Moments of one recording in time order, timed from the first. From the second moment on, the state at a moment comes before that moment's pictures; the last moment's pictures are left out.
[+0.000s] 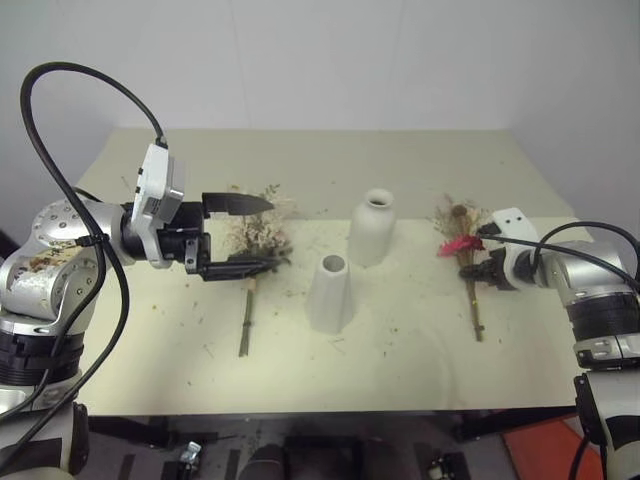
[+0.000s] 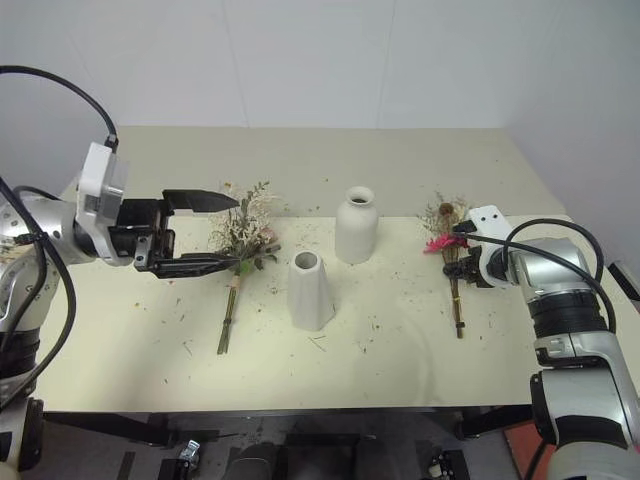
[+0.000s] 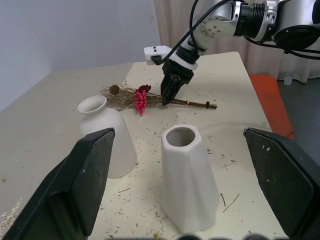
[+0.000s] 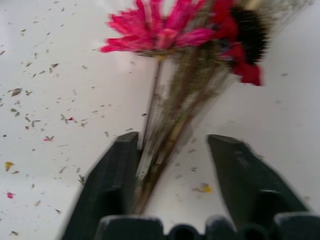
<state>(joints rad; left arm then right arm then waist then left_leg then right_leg) -0.64 0.86 0.12 -0.18 -0.69 0.50 -1.24 -0.85 -0.75 0.11 0.47 0.17 1.03 0.67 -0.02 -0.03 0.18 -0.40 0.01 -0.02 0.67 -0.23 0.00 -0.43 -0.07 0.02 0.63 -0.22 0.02</state>
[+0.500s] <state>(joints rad) -0.61 0.86 0.15 -0.19 -0.70 0.50 -1.22 -0.88 -0.72 0.04 0.49 0.14 0.93 0.54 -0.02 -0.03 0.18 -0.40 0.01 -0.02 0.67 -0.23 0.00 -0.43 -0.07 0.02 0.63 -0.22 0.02</state>
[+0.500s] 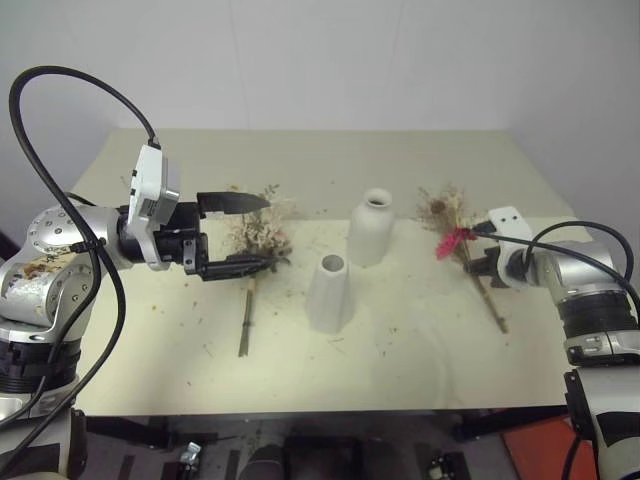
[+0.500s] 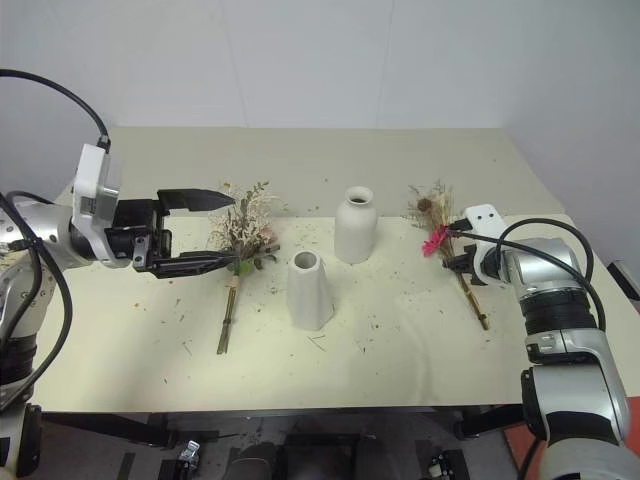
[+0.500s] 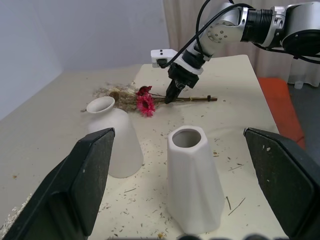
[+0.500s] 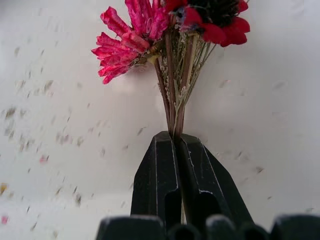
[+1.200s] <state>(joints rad) -0.49 0.88 0.26 -0.14 -0.71 0.51 -1.16 -1.03 -0.24 -0.38 0.18 0.52 0.27 0.35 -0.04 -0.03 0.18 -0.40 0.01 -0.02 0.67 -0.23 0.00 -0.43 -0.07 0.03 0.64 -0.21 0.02</state>
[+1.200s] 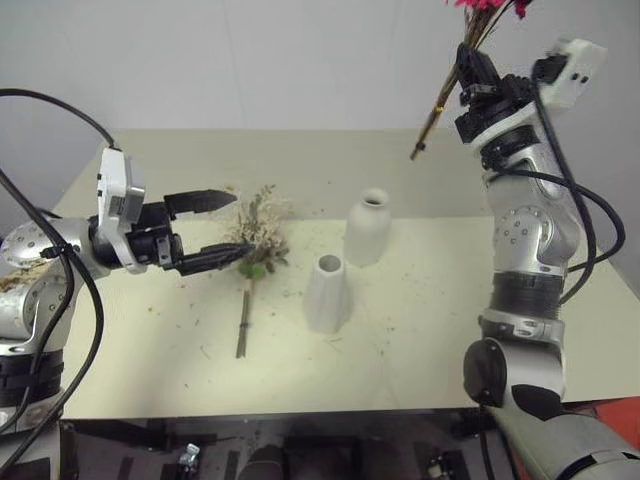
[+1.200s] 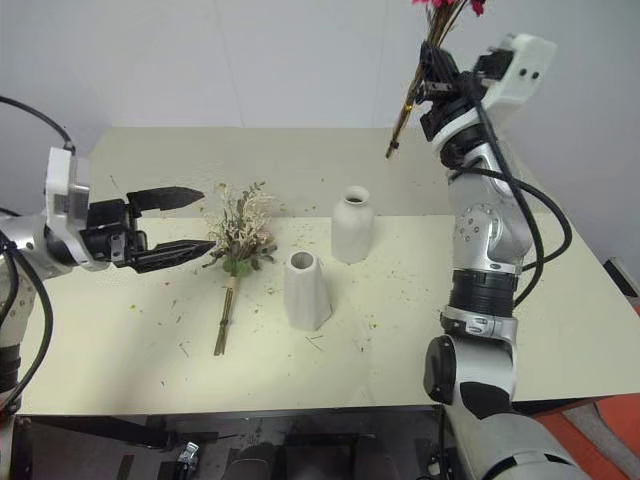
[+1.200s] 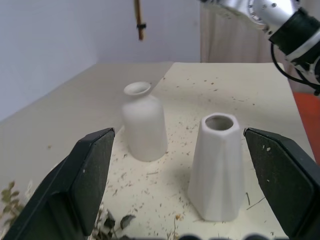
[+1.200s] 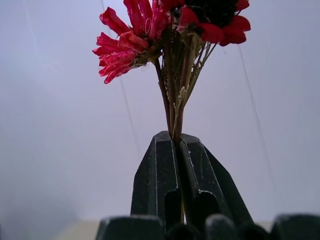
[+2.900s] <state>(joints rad) -0.39 0.90 0.34 -0.17 -0.73 0.53 -1.10 -0.93 -0.11 -0.19 0.73 0.33 -0.31 0.67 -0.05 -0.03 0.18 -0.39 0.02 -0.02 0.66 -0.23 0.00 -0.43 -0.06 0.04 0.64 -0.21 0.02</state>
